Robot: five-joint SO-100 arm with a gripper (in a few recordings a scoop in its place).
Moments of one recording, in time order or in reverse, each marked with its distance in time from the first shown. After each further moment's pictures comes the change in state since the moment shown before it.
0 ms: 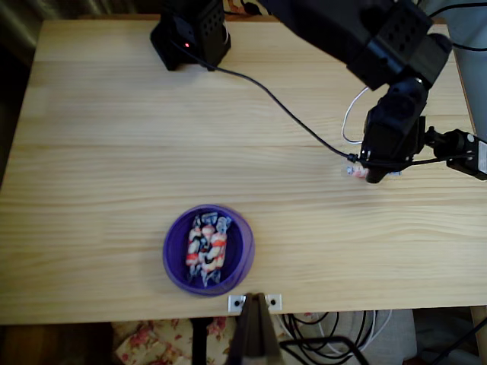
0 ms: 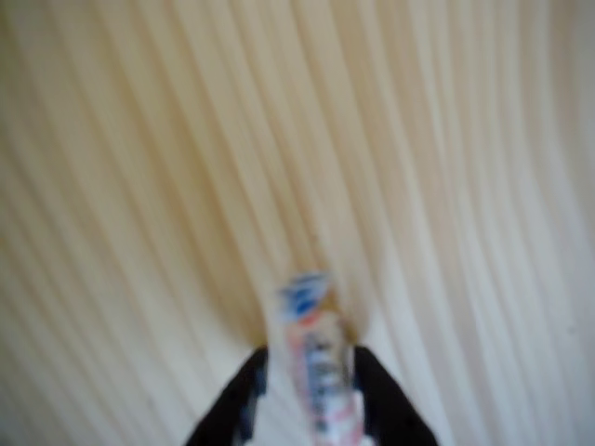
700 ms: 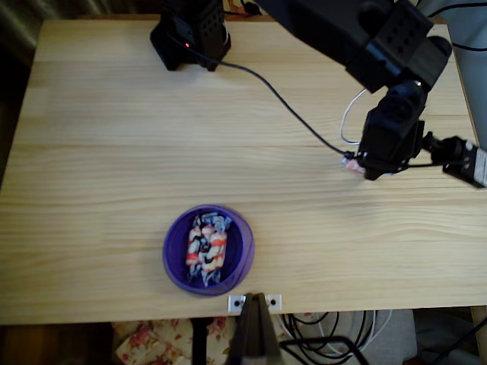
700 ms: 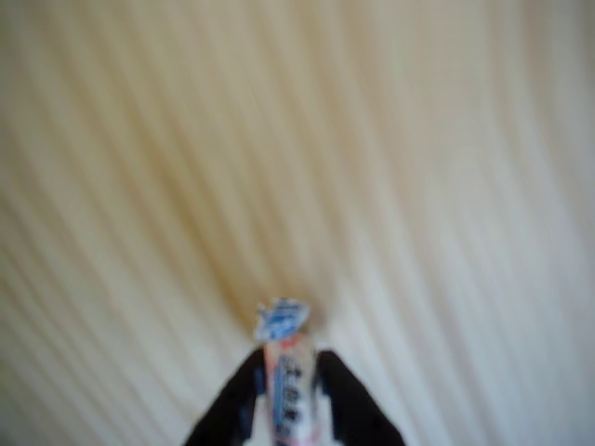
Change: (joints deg) arm 2.5 1.8 -0.5 2.7 3.6
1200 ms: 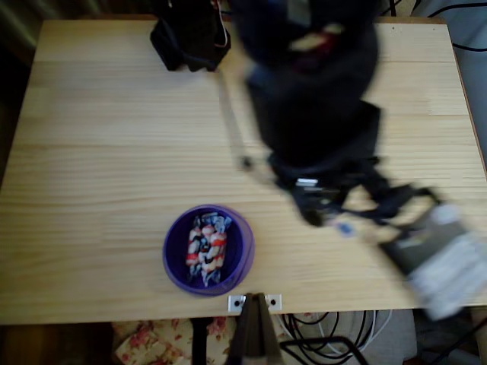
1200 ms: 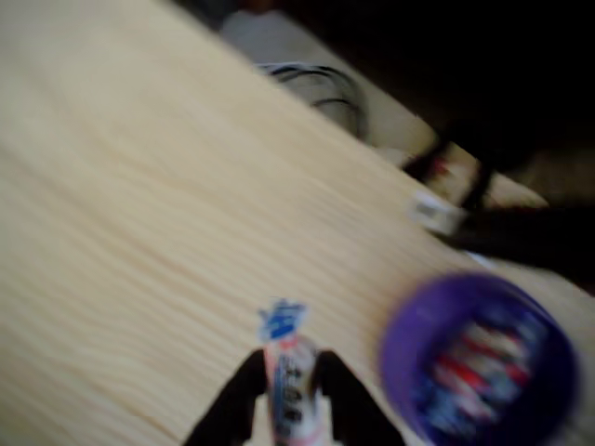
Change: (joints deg) arm 24.8 32.3 12.0 3.5 11.2
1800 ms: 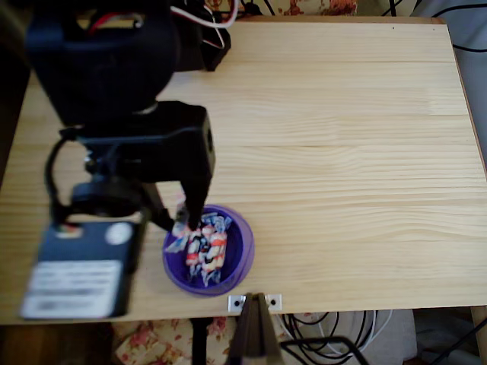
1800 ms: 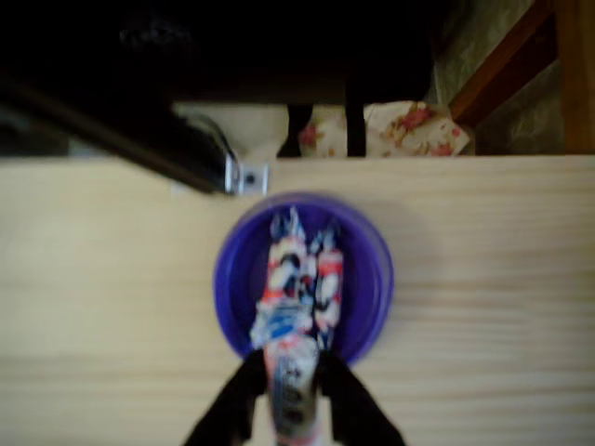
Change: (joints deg) arm 21.7 18.7 27.8 -14.4 12.8
